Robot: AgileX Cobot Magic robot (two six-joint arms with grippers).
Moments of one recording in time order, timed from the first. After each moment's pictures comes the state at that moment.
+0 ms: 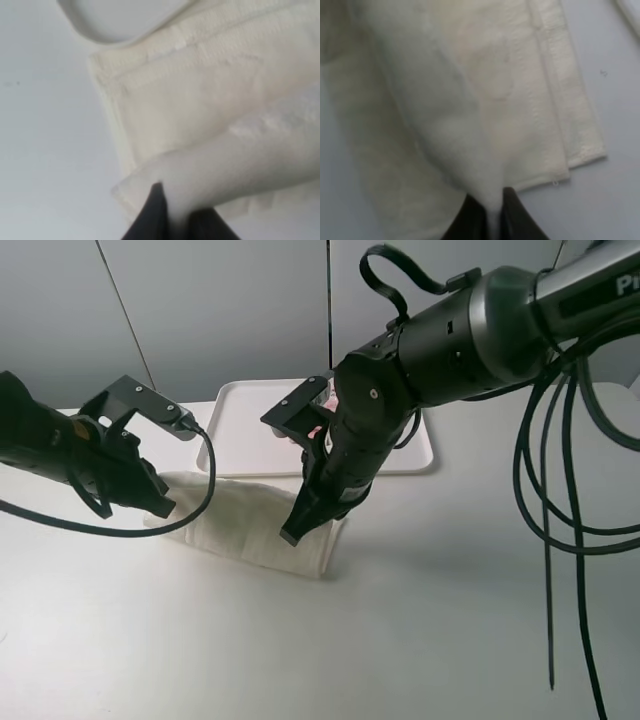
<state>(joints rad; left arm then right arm) -0.31 1.65 -0.73 -0.06 0.20 0.35 0.79 1.94 -1.15 -0.04 0.53 -0.08</state>
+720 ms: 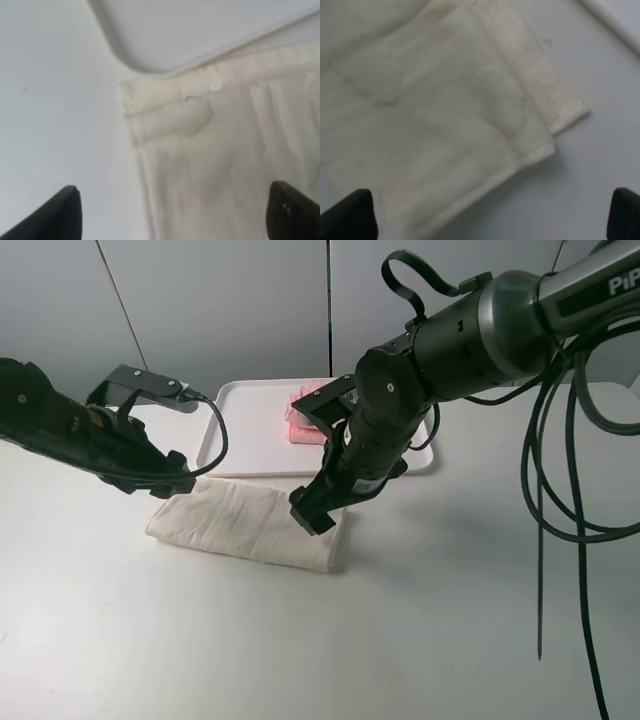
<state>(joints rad) -0.27 1.72 -0.83 -0.07 0.21 0.17 0.72 1.96 -1.14 -0.02 0.54 0.05</state>
